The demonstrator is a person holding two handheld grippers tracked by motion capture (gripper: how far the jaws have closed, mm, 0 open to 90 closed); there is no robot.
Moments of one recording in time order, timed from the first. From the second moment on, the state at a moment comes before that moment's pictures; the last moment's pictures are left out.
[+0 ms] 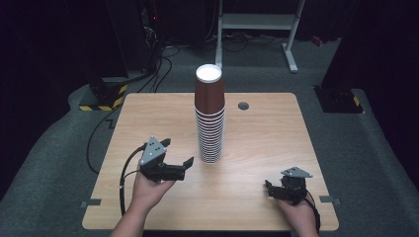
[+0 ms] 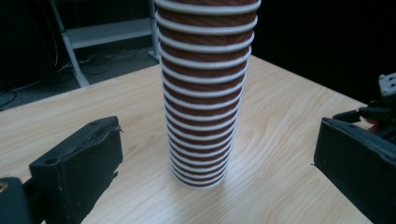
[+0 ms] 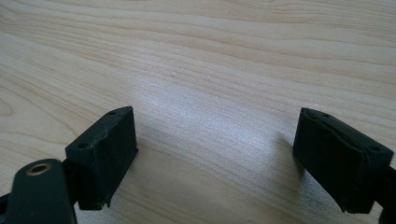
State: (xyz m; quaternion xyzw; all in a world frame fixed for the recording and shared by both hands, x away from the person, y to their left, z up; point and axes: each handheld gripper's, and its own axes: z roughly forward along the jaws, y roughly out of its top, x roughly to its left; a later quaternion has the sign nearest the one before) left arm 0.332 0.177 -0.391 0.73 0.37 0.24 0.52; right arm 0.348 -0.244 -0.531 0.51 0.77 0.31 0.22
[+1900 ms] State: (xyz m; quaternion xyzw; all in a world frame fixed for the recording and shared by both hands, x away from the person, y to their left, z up) left arm 0.418 0.125 -0.279 0.71 0.31 0.27 0.58; right arm 0.349 -0.243 -0.531 0.50 0.78 0.31 0.21
